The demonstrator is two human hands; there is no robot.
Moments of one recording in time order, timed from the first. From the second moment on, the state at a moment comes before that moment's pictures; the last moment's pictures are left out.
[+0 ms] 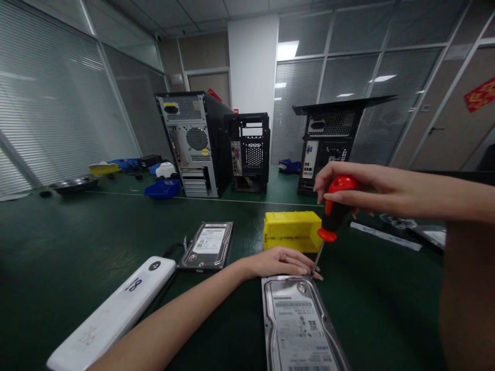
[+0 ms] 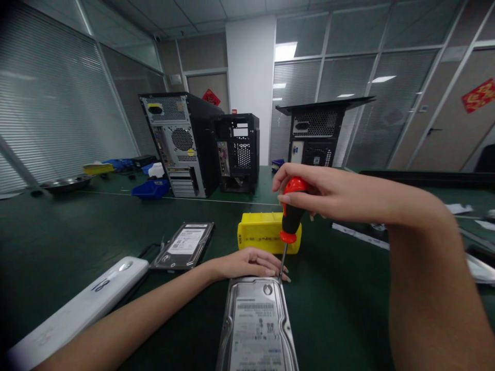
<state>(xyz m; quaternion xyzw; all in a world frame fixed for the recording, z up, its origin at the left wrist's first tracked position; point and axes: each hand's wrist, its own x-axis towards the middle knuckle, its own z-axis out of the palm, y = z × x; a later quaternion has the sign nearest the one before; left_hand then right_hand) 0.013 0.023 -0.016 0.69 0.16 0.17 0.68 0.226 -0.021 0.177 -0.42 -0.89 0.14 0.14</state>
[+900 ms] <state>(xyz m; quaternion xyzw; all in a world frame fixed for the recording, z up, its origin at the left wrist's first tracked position) 0.012 0.027 -0.018 0.73 0.17 0.15 0.65 0.219 -0.013 0.176 -0.42 -0.89 0.10 0.14</state>
